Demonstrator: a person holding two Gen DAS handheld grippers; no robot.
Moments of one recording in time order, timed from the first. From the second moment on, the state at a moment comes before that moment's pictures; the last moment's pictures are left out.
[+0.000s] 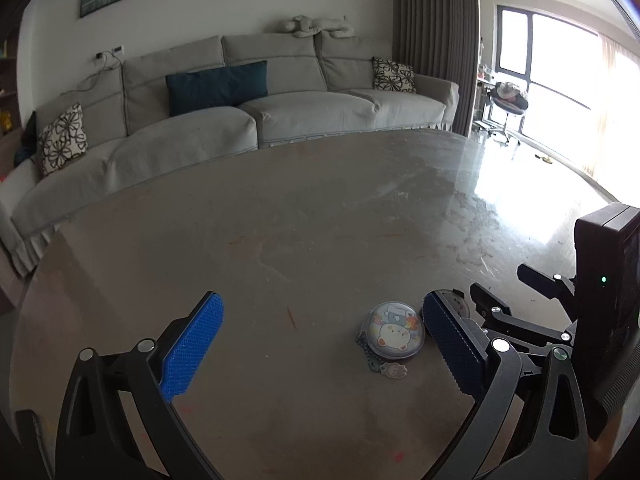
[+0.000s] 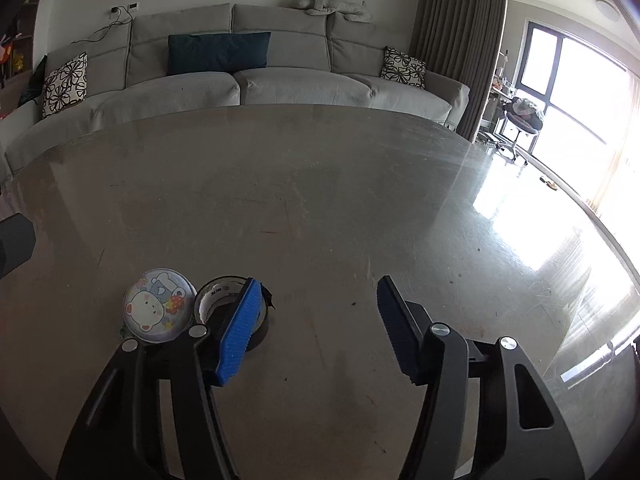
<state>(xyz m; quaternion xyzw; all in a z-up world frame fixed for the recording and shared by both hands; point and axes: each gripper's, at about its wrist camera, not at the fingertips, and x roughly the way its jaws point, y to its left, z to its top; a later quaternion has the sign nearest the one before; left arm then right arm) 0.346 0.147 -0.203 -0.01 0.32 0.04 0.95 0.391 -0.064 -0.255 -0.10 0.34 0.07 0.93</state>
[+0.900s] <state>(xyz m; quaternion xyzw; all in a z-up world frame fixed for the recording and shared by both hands) 0.338 0.138 -0.202 0.02 0.30 0.05 0.95 0.381 -0.041 -0.268 -0.11 0.38 0.12 0.91</state>
